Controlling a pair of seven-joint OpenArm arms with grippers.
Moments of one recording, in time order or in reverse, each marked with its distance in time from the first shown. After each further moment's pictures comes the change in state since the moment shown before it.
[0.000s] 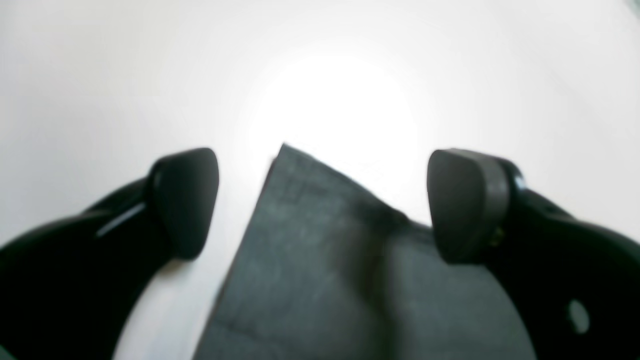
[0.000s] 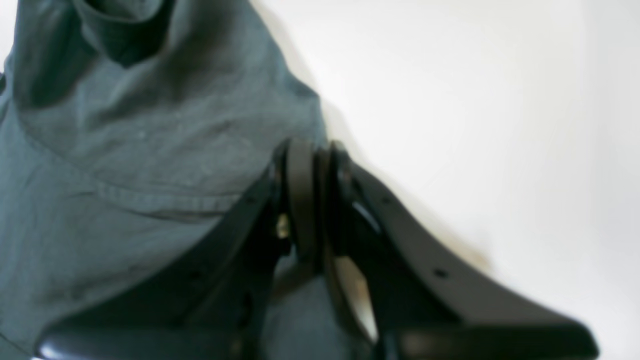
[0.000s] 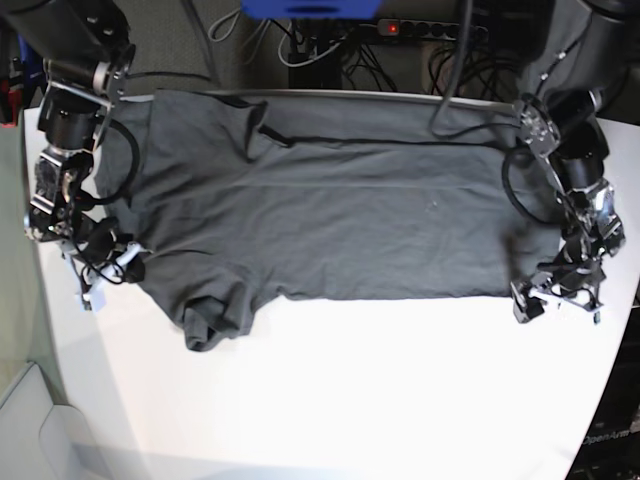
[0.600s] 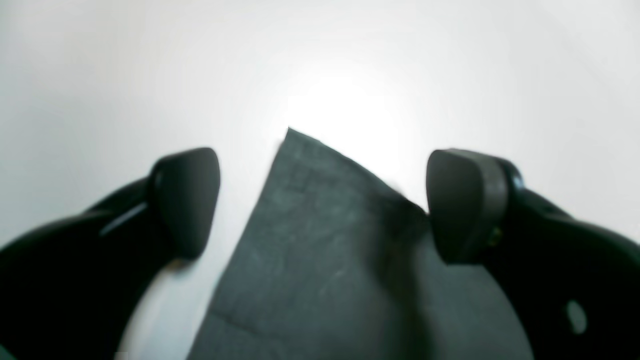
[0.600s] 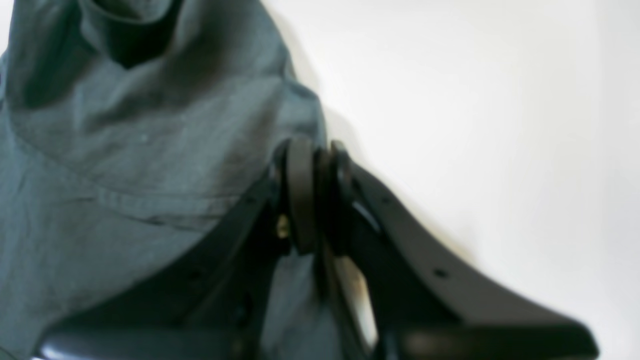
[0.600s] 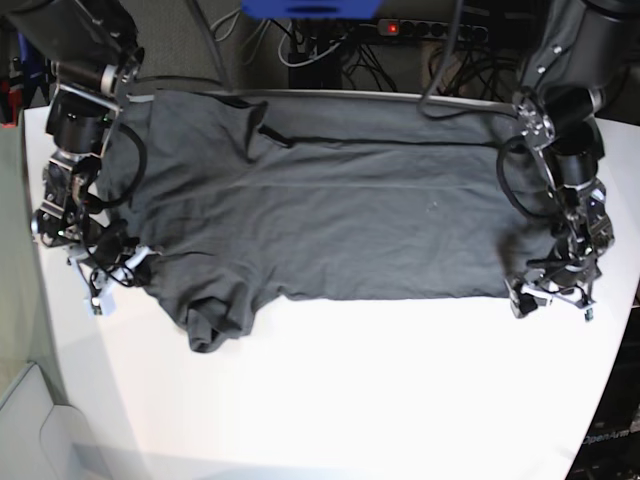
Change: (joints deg) left arm 1.1 0.1 5.1 -1.4 -0.9 6.9 -3.3; right arm 0.8 -2.1 0.5 0.2 -5.9 0.0 1.3
